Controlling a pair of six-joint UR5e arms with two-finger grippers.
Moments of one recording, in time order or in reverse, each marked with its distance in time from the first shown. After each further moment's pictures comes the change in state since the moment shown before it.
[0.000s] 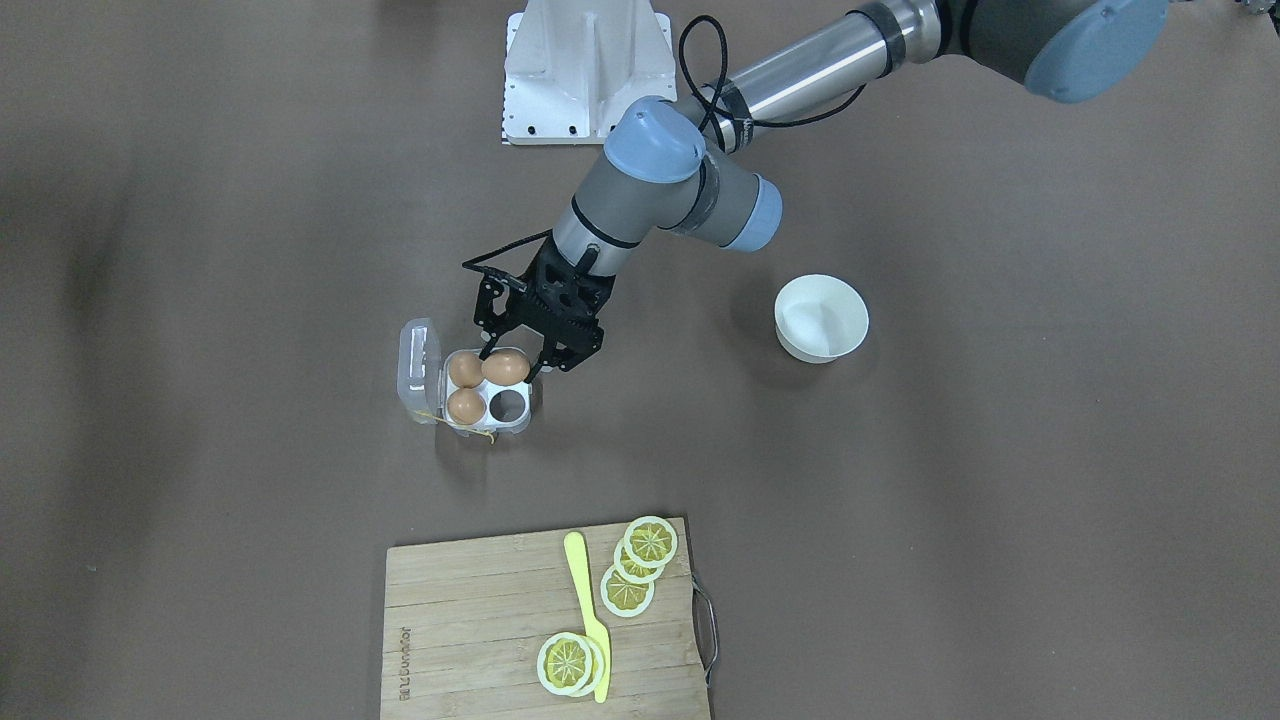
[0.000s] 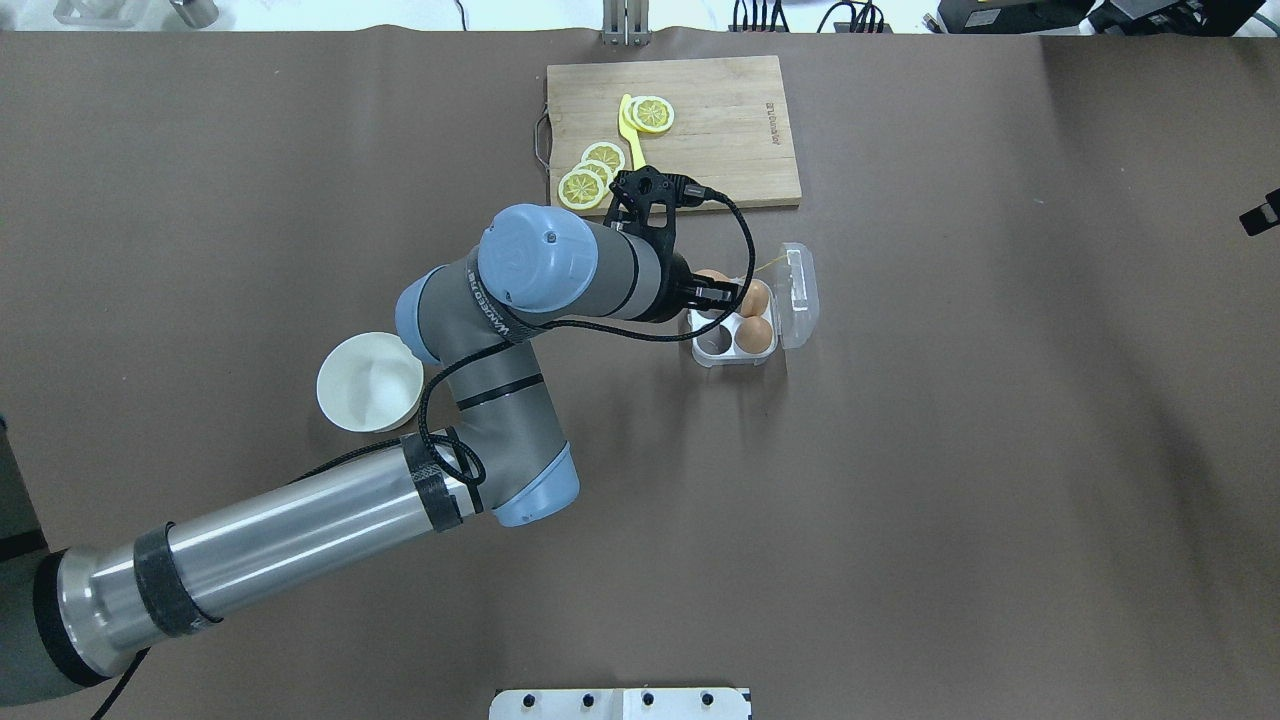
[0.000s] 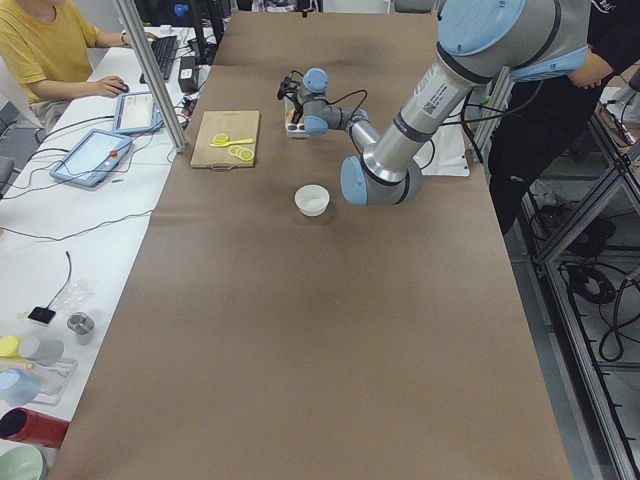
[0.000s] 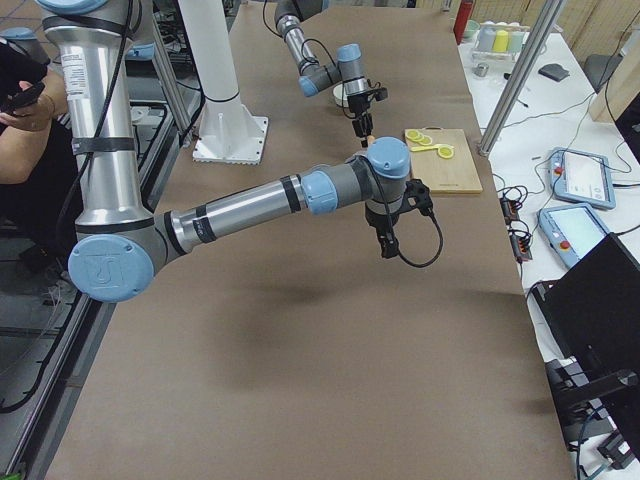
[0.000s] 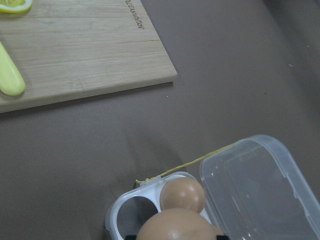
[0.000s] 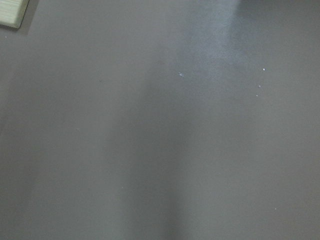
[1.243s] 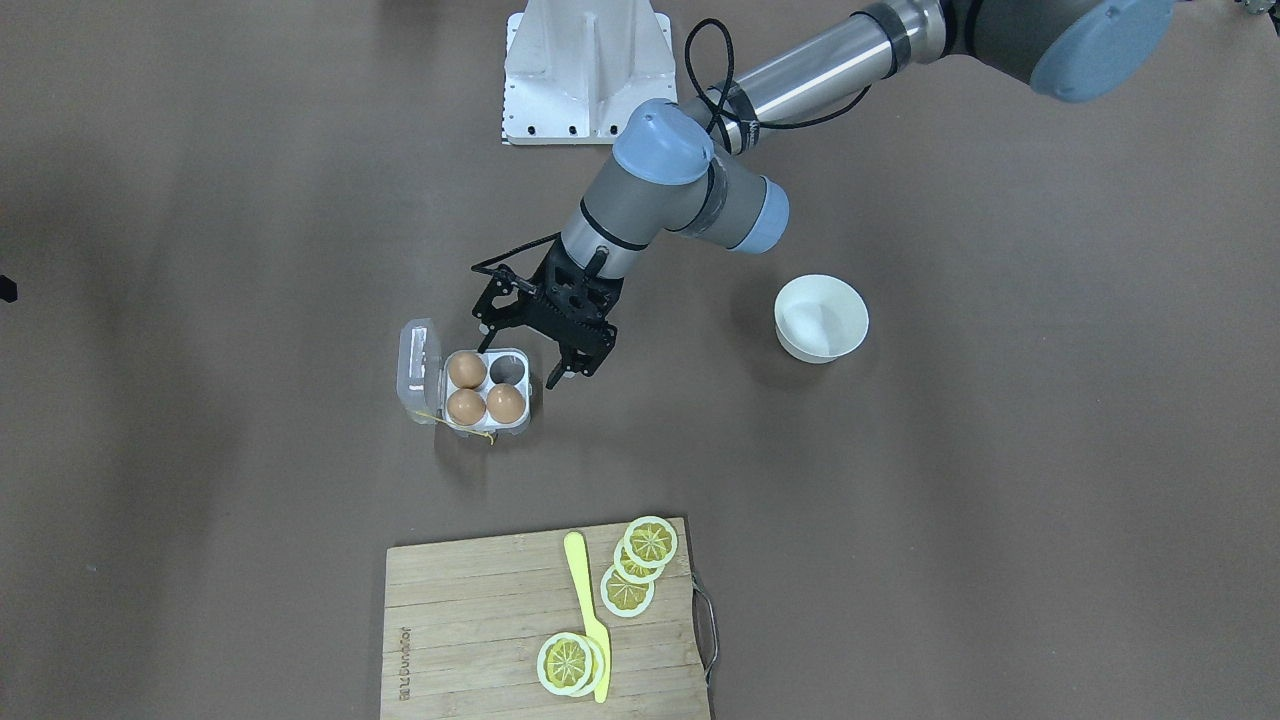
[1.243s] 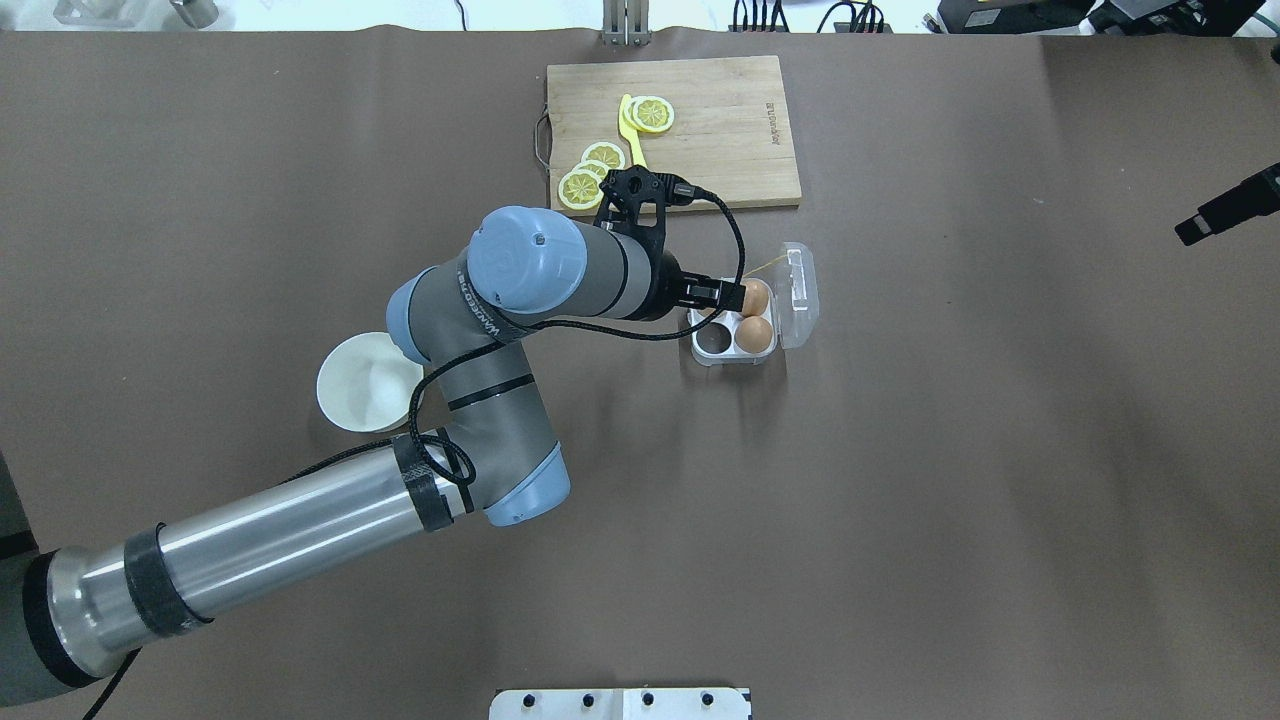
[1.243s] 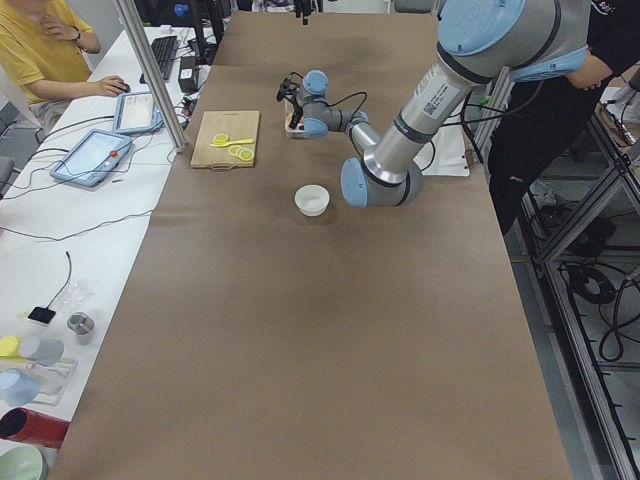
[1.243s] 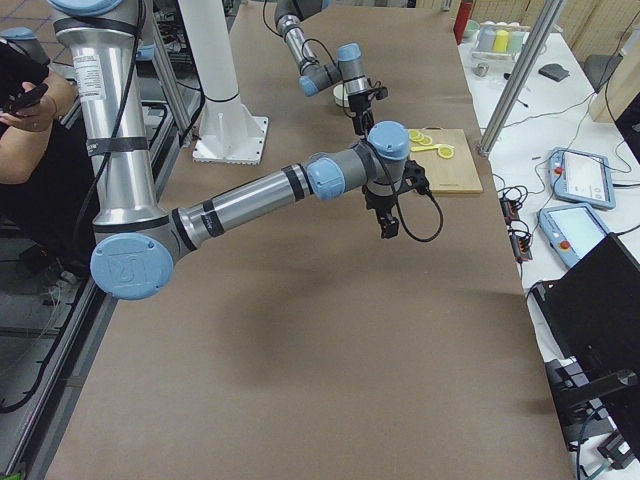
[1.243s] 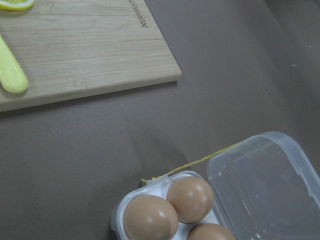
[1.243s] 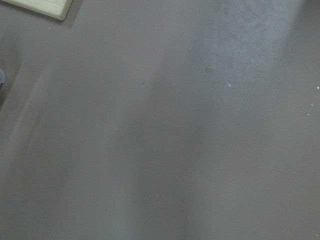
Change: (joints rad) left arm -0.006 0.023 -0.017 -0.005 0.010 0.002; right arm -0.082 0.034 0.034 0.001 0.002 0.003
